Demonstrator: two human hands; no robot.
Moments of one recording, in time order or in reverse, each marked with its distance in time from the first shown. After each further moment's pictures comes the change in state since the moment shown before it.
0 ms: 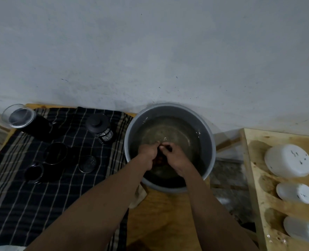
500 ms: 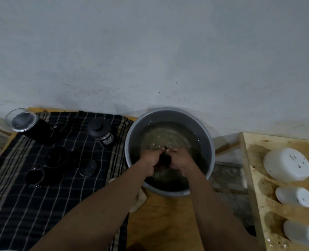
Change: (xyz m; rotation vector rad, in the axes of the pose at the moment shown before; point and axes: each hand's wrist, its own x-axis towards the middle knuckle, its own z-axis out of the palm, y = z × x) left_hand -0.004 -0.005 0.002 -0.005 -0.066 -0.009; right_hand 0.007 -0.004 -0.016 0.008 0.055 0.172
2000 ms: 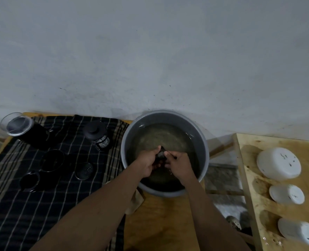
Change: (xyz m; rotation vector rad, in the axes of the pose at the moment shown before) left_hand 0.000 0.001 0.002 -0.111 -0.095 0.037; right_hand -0.023 0.018 -0.005 -0.017 0.097 -0.332
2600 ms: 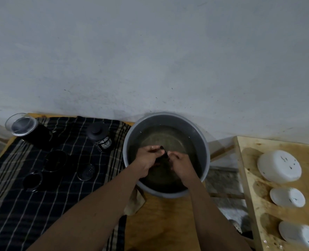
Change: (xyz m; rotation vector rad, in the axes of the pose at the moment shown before) left_hand -0.008 0.003 -0.012 0.167 -0.015 0.246; right_hand 0.001 -0.003 -0.006 0.036 -0.037 0.083
